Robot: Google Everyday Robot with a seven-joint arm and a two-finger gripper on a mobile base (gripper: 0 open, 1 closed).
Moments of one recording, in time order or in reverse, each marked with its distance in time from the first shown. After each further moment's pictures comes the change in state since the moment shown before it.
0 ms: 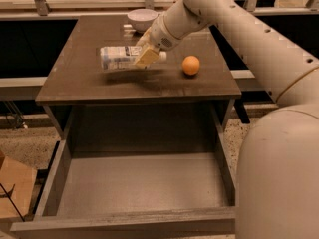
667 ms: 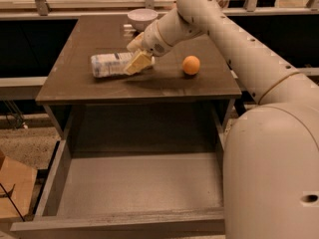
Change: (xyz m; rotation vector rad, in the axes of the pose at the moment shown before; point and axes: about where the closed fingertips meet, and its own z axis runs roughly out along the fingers) arm -0.011 0.006 0.037 -0.088 -0.119 0.021
